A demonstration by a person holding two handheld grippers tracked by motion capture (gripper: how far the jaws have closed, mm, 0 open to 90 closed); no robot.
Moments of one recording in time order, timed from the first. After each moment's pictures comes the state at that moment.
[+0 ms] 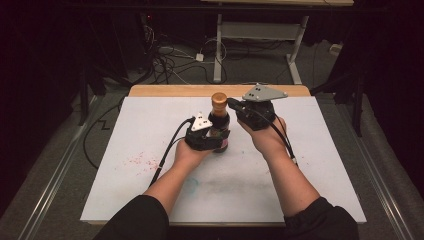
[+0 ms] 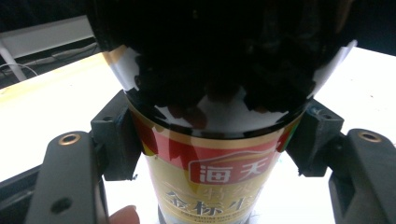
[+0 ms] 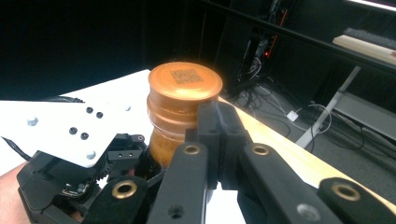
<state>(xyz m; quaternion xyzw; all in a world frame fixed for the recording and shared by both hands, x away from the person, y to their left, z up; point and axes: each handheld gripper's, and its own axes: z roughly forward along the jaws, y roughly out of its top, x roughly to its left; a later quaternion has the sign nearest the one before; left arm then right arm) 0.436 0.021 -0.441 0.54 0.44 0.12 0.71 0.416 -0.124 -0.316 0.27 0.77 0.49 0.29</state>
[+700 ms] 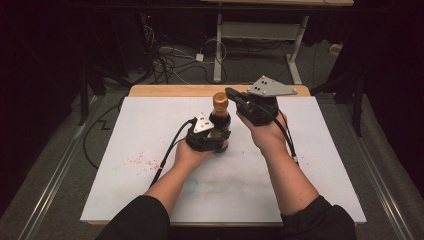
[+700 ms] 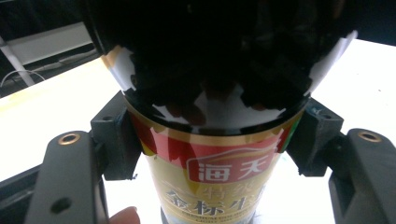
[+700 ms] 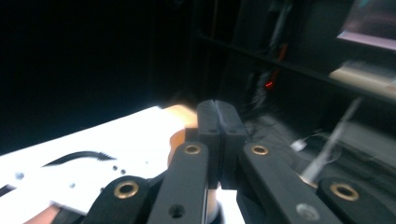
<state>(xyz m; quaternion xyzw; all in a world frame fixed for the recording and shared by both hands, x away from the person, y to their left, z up) 0.434 0.014 -0.443 0.52 0.45 0.13 0.72 0.404 -0.124 -0.289 0.25 0.74 0.55 0.30</state>
